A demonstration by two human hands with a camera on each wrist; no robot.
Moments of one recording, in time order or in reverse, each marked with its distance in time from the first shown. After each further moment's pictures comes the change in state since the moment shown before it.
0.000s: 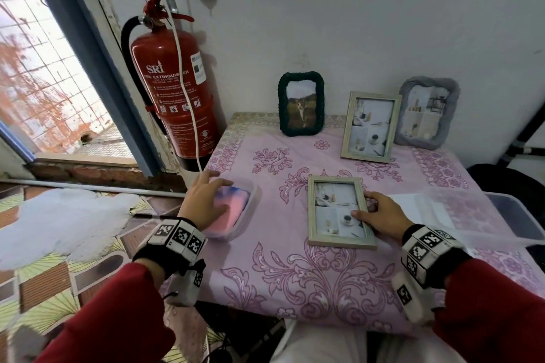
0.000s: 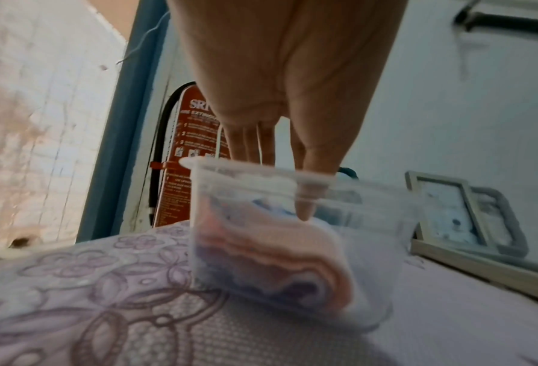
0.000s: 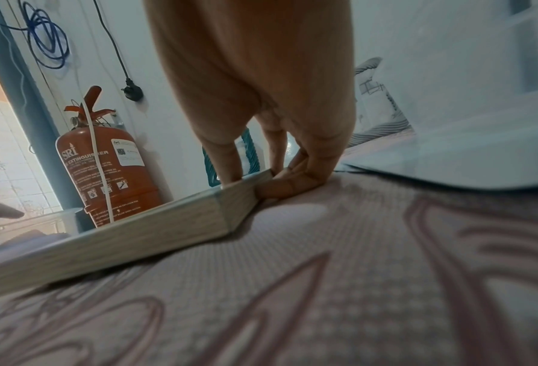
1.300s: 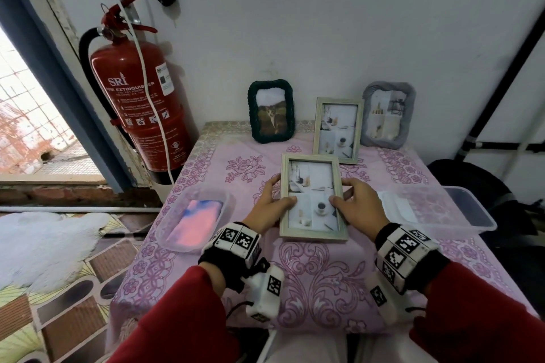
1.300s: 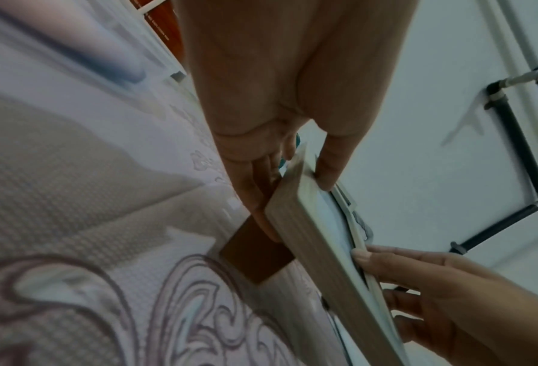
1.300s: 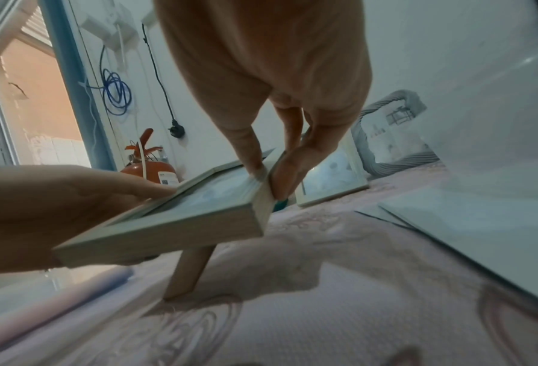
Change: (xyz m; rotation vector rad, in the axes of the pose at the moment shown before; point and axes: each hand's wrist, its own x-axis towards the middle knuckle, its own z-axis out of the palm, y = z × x) left_hand 0.013 0.150 0.061 -1.128 -0.336 -0.191; right_hand -0.028 -0.032 -0.017 -0.009 0.239 -0.107
